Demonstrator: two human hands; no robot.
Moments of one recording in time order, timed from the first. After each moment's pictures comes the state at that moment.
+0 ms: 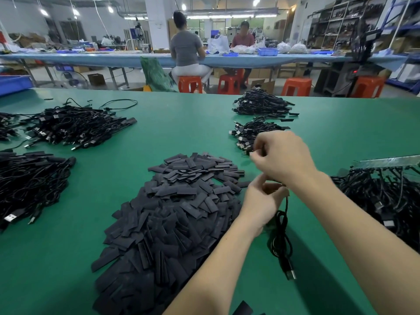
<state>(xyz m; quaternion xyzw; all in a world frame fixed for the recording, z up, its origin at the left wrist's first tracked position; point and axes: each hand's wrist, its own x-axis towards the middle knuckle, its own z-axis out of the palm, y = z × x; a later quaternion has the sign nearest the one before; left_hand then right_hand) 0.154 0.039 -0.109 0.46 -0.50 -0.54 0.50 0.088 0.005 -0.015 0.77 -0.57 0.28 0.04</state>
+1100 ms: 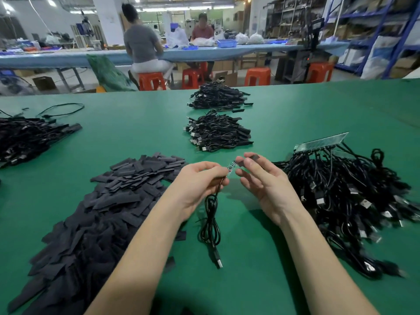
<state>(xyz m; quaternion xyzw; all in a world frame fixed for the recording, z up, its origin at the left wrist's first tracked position) 0.176 0.042 -0.054 0.45 -0.45 -0.62 0.46 0.011 0.055 -0.075 0.34 -0.34 0.62 -0.62</state>
